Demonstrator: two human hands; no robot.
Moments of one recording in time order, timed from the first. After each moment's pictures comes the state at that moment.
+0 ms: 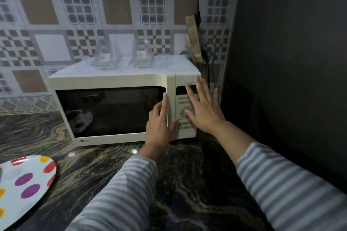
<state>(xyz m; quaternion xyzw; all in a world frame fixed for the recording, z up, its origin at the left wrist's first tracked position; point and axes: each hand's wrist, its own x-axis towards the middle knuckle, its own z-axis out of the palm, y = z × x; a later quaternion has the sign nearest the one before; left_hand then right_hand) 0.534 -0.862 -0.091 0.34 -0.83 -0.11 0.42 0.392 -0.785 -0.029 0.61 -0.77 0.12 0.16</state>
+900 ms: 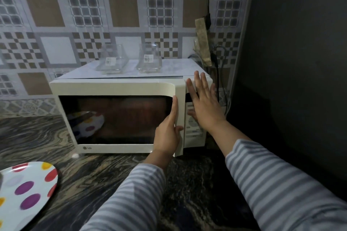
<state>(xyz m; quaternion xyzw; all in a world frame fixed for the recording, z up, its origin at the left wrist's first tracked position) 0.525 -0.877 -0.087 0.30 -0.82 -0.18 0.45 0.386 -0.839 -0.023 0.62 -0.73 0.12 0.26</state>
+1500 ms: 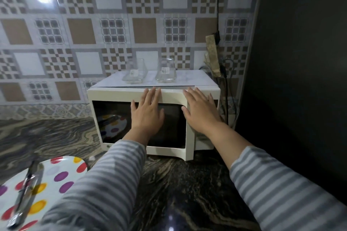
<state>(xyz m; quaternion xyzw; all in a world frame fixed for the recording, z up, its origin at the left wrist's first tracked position) 0.615 -0.889 -0.005 0.47 -0.83 0.07 0.29 0.457 -0.806 0.019 0.64 -0.72 0.21 0.14</state>
